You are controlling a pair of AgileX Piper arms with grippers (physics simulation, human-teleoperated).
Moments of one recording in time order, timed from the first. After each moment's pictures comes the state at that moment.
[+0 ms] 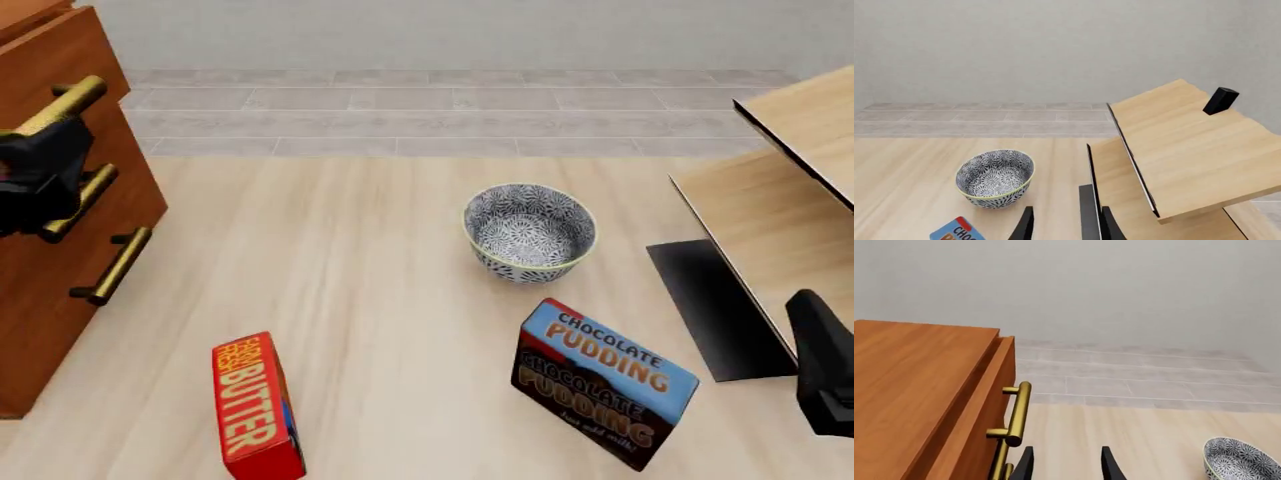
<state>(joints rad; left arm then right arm) -0.03 0.71 -0.38 -0.29 -0.08 0.00 0.02 0.00 -0.02 0.00</state>
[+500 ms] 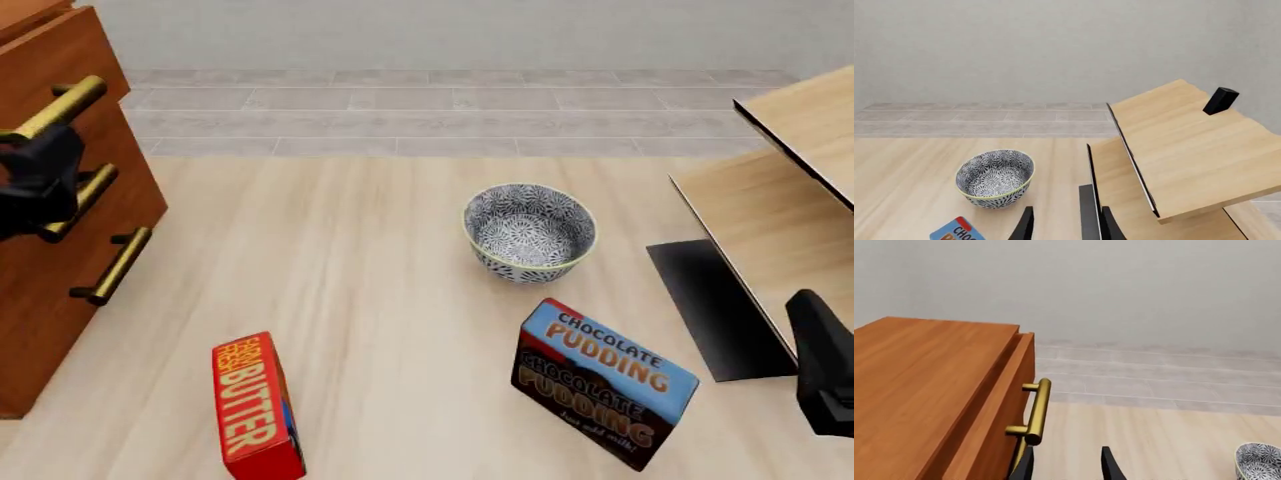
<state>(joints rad) 0.04 0.78 -0.35 -0.38 -0.05 0.00 0.02 0.00 -0.02 0.00</state>
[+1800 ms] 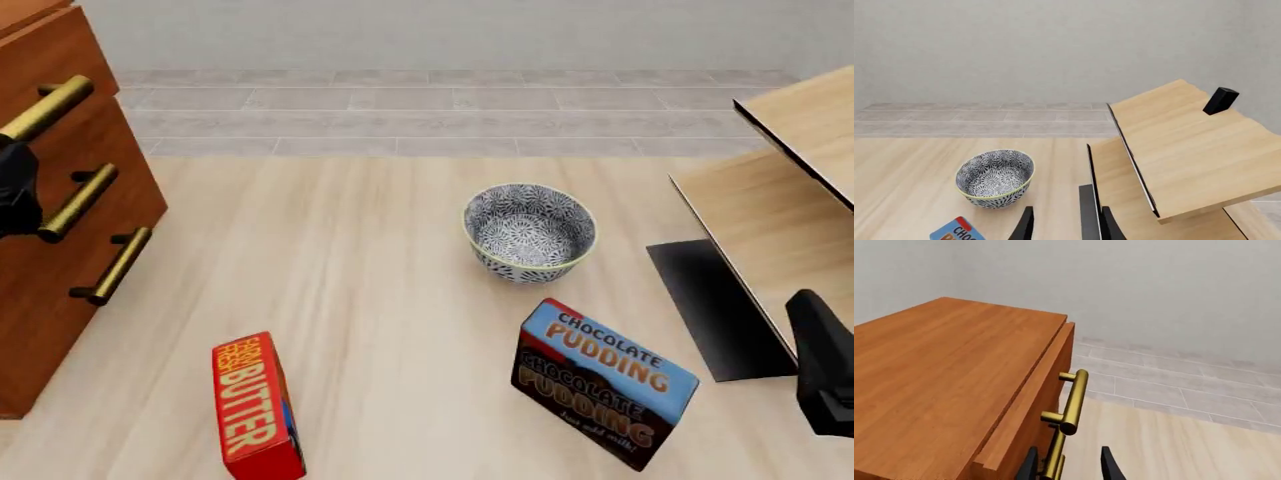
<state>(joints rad) 0.23 0.85 -0.30 -0.47 -0.13 0.00 0.02 0.00 -0.02 0.00</state>
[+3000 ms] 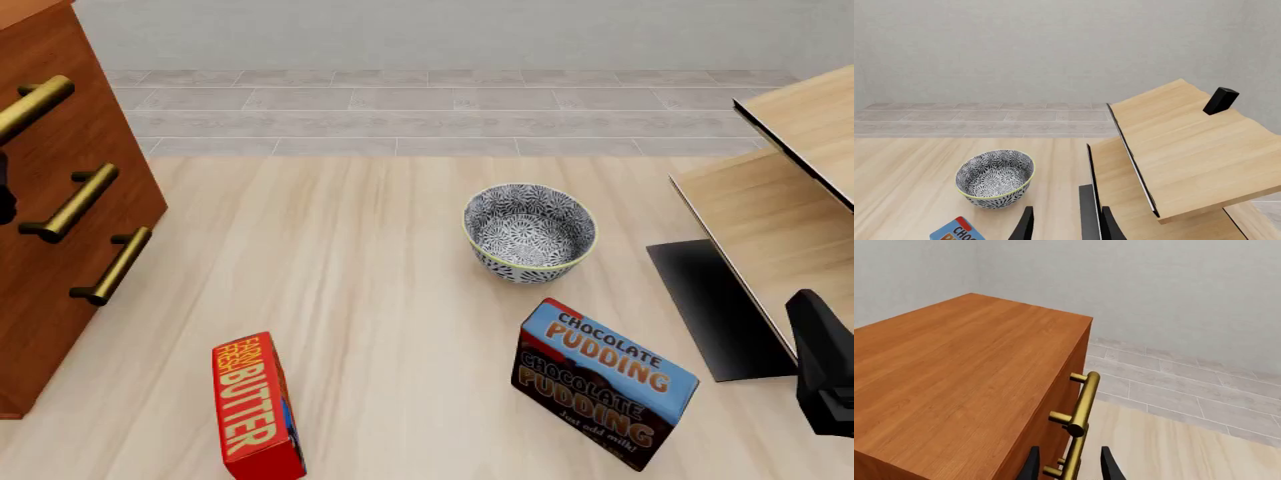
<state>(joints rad) 0.32 0.88 -0.33 -0.48 -0.18 0.00 0.02 0.00 -0.02 0.00</state>
